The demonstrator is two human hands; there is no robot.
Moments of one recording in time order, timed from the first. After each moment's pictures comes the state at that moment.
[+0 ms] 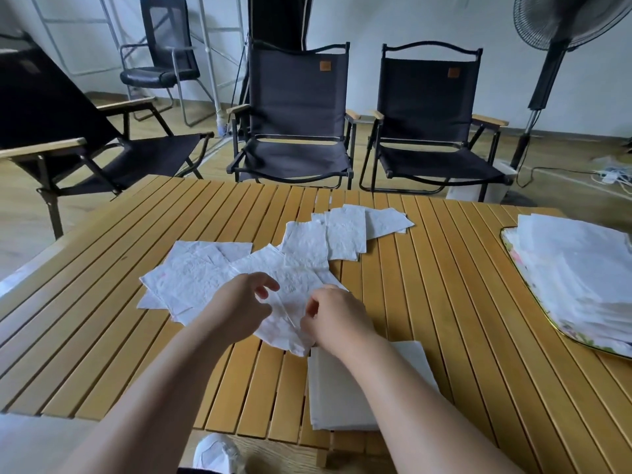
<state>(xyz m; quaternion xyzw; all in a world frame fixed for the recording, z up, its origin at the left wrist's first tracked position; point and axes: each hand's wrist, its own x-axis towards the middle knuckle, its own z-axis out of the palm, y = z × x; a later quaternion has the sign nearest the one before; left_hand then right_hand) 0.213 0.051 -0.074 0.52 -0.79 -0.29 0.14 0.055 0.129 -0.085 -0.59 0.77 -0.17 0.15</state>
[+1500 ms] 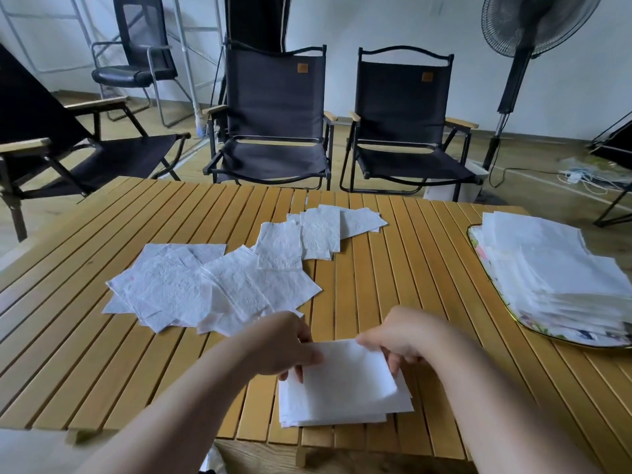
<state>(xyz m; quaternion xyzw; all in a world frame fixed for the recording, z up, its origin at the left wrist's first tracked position) 0.151 0.118 -0.062 0.39 -0.85 -0.34 -0.11 -0.034 0.202 -0.036 -0.38 0.85 0.02 0.36</state>
